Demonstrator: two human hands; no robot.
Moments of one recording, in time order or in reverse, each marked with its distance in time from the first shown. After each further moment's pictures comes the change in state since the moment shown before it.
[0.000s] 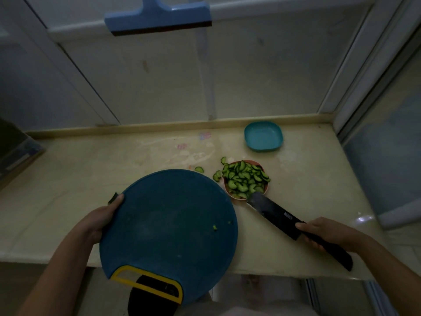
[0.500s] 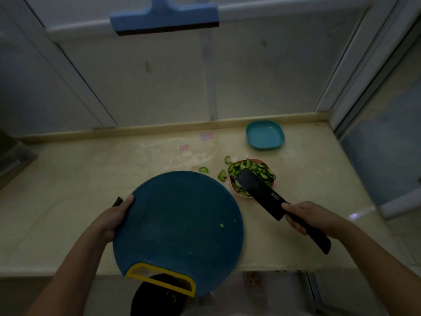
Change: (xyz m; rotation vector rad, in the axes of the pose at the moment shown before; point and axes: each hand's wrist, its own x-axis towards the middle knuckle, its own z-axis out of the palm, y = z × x) left_hand 0.012 0.006 -0.001 0.018 -0.047 0.039; right_hand -0.005 -0.061 0.043 0.216 0.030 -0.160
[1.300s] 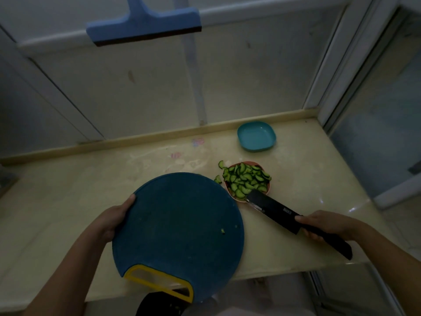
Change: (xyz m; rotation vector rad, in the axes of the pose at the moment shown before) left_hand 0.026 0.035 0.007 0.149 -0.024 0.063; right_hand 0.001 0.039 -0.028 -0.136 0.010 0.229
